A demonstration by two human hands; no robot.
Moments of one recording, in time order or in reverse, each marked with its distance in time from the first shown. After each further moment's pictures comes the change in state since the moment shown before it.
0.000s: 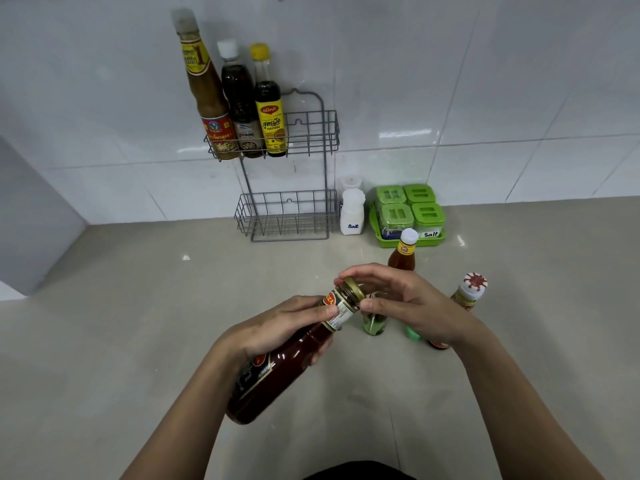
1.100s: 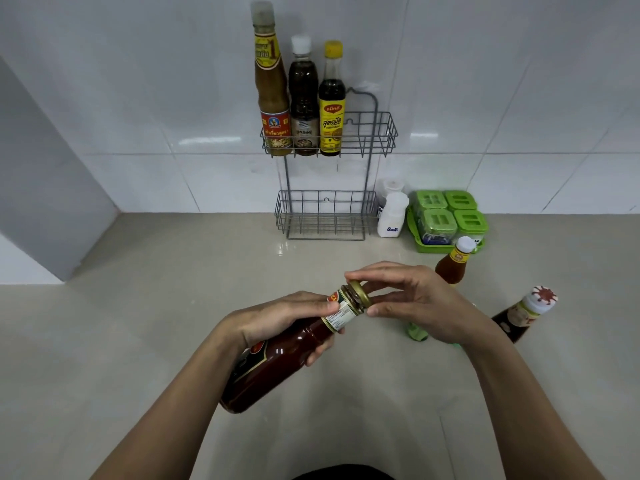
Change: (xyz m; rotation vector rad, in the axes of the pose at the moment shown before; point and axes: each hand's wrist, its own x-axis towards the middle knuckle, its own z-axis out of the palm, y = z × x) left_hand -0.055 -0.009 -0.075 -0.039 -0.104 -0.066; right_hand 0.058 -0.026 0.061 -0.101 -0.012 -0.008
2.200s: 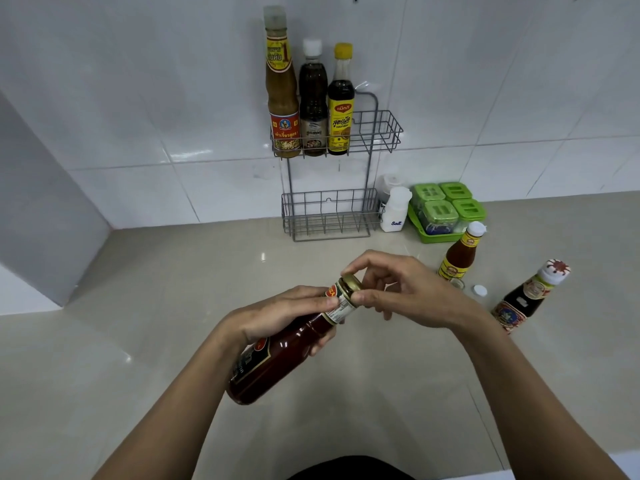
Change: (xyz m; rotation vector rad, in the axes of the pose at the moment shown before) left_hand -0.039 -0.016 -0.044 0.047 -0.076 0.088; right_hand 0.031 -0.033 0.065 -0.220 0.103 0.102
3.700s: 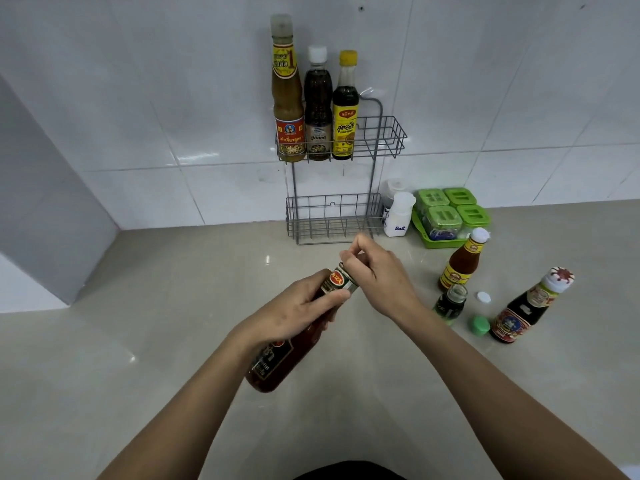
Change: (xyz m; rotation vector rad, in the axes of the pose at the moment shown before) left_hand 0.020 -0.009 0.006 0.328 0.376 0.145; right_hand 0.046 0.020 0.031 -0.183 0.464 0.030
